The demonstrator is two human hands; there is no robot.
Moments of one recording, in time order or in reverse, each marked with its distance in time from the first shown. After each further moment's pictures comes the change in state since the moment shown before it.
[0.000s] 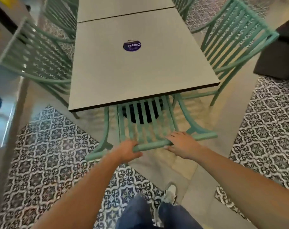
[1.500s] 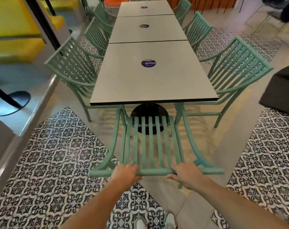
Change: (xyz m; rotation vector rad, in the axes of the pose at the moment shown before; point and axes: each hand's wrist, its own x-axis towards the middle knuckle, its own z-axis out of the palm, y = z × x) left_hand -0.123 0.034 0.122 0.341 0.178 -0.086; right_hand -0.122 -0.029 0.075 -0.185 0.058 -0.127
